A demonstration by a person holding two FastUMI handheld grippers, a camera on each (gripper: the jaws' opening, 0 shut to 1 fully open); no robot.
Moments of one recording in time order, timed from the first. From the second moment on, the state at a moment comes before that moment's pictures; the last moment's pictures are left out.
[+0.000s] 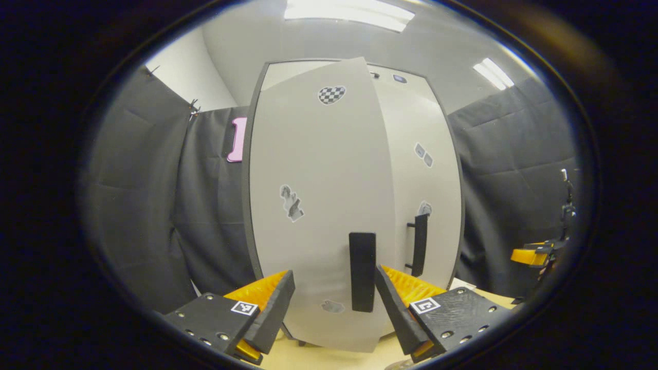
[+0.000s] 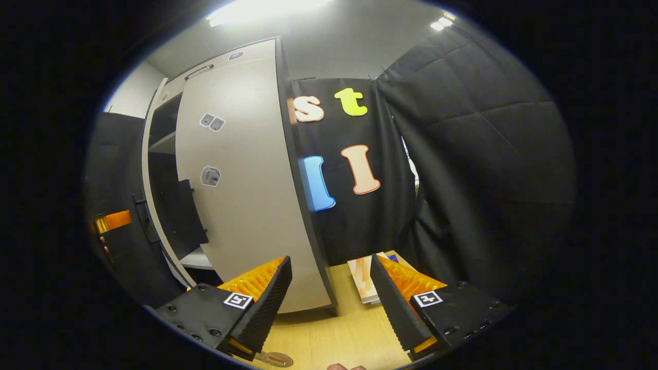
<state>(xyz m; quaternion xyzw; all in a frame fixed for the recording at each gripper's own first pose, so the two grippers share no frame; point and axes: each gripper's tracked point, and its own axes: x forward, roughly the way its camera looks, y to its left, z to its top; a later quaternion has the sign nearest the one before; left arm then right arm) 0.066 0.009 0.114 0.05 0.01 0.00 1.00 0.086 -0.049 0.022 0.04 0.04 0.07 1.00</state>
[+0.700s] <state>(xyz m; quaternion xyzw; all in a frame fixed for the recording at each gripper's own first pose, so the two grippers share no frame) -0.030 0.033 0.082 -0.01 -0.04 0.06 1.00 0.076 0.024 -0.055 0.03 0.14 0.14 0.98</state>
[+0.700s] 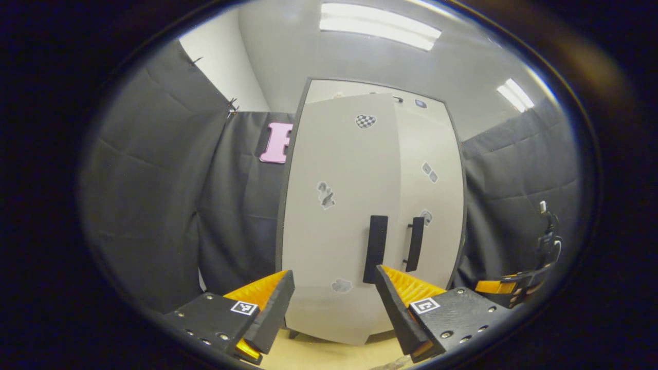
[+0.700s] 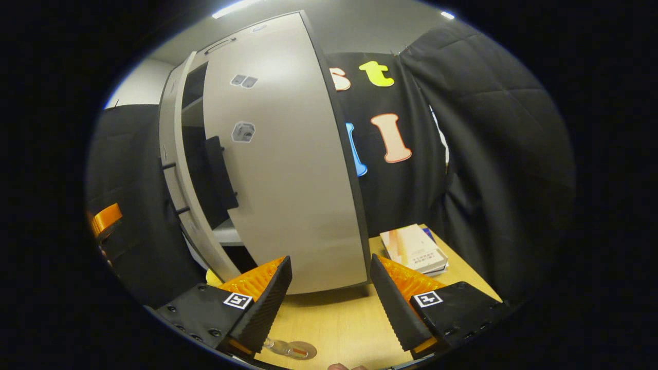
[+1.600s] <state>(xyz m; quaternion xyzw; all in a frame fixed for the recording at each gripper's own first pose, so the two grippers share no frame) -0.041 0.020 0.056 -0.01 -0.02 0.07 1.00 0.052 0.035 -0.047 -0.01 0.08 0.13 0.99</state>
